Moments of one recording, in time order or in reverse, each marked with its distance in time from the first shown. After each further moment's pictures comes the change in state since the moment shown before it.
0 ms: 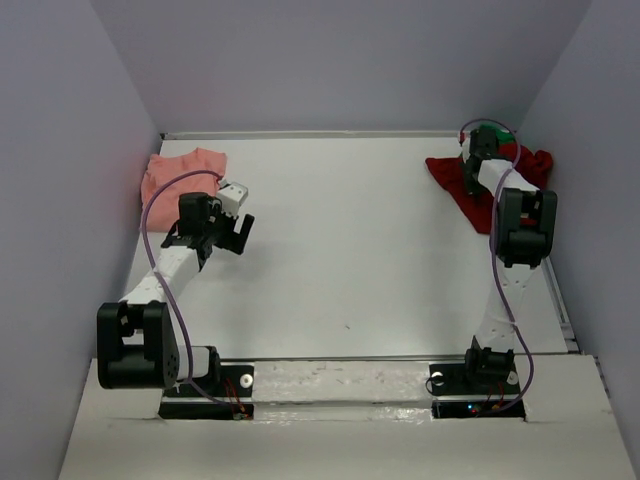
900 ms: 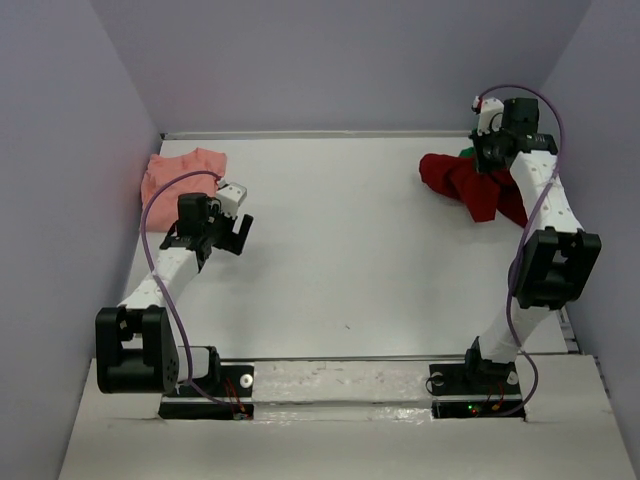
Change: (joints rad) left arm 0.000 -0.014 0.000 -0.026 -0.026 -0.001; right arm -0.011 -0.425 -0.029 -0.256 -0.428 0.013
